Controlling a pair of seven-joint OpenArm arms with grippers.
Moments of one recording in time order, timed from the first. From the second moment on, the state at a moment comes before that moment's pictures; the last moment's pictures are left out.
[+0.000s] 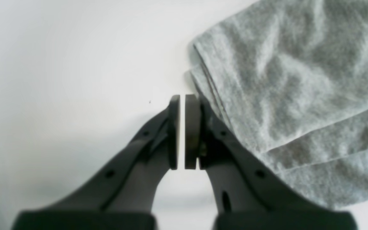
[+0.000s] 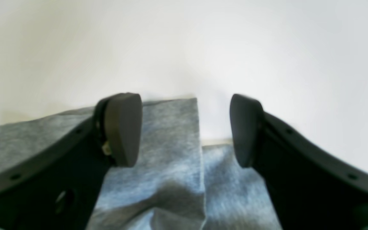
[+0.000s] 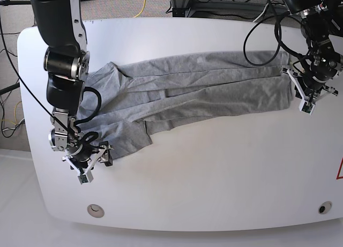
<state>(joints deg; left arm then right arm) 6.1 -14.6 -29.3 98.0 -1.3 -42.1 51.9 40.1 14.1 11.6 28.8 -8.5 33.0 -15.7</state>
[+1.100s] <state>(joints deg) 6.1 -14.6 -29.3 98.0 -1.3 -42.1 51.8 38.2 14.2 11.5 22.1 -8.3 32.9 -9.3</state>
